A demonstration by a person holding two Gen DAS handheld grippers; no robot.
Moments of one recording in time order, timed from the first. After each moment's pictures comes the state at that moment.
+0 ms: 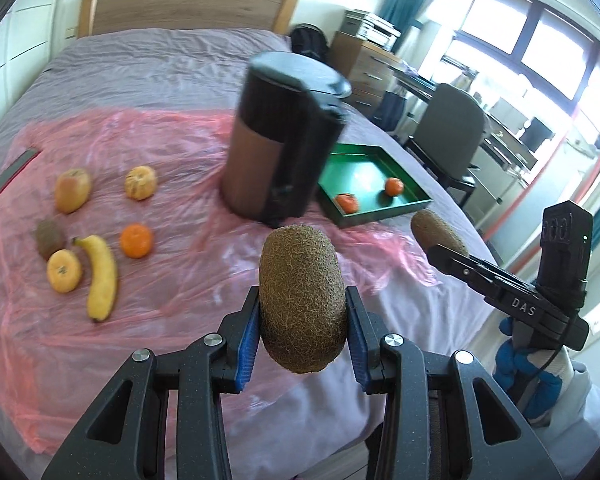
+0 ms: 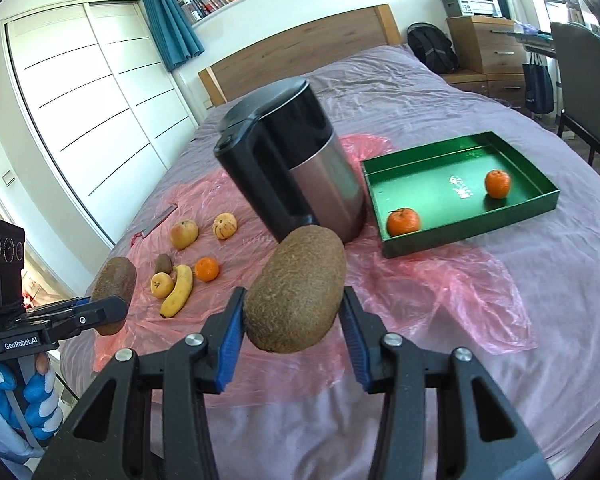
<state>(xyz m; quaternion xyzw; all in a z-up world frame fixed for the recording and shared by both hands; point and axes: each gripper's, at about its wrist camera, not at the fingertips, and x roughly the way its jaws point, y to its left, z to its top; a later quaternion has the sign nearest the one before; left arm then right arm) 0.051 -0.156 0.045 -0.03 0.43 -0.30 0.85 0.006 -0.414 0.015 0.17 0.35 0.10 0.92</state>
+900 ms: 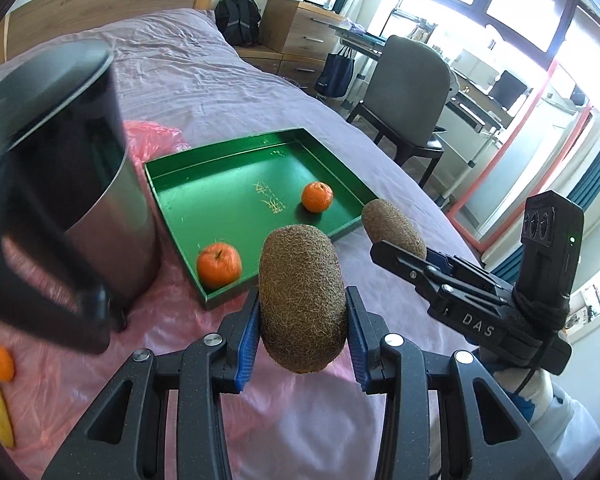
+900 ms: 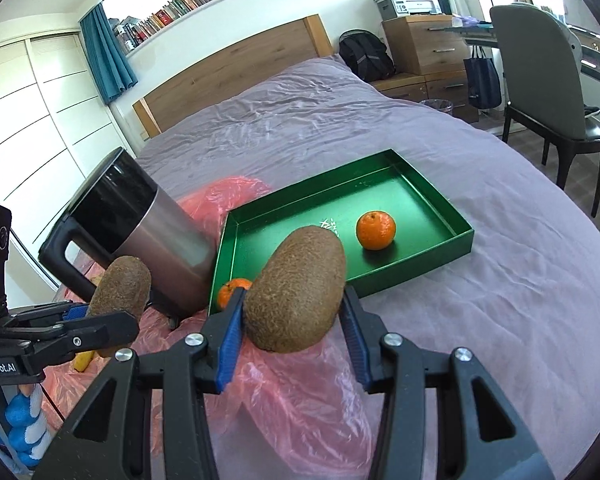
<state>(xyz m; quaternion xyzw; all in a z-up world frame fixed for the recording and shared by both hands) 0.151 -0.381 0.022 0.03 0.46 -0.37 0.81 0.087 -0.583 -0.023 0.19 0.34 0.02 0.92</state>
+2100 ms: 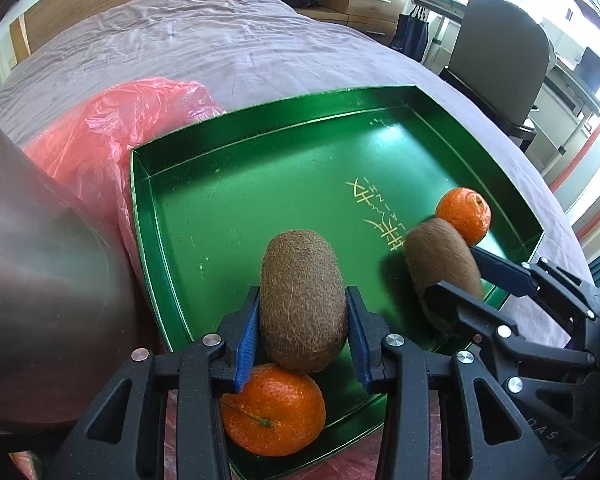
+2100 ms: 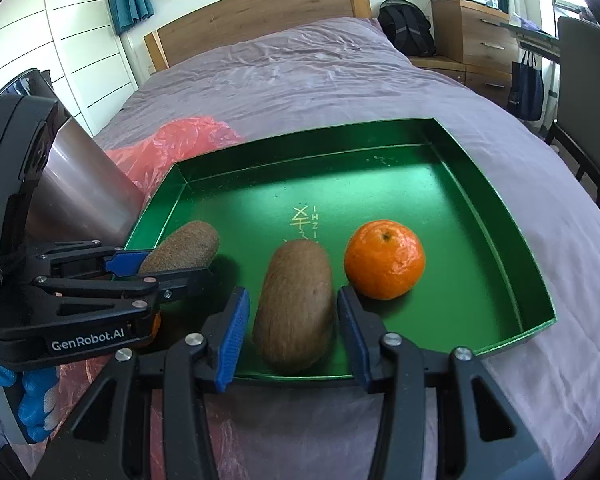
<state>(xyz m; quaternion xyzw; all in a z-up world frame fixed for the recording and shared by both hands) 0.260 -0.449 -0.090 0.10 0.51 -0.25 0.82 0.203 -0.597 -0.103 0.10 0.41 0.06 0.91</state>
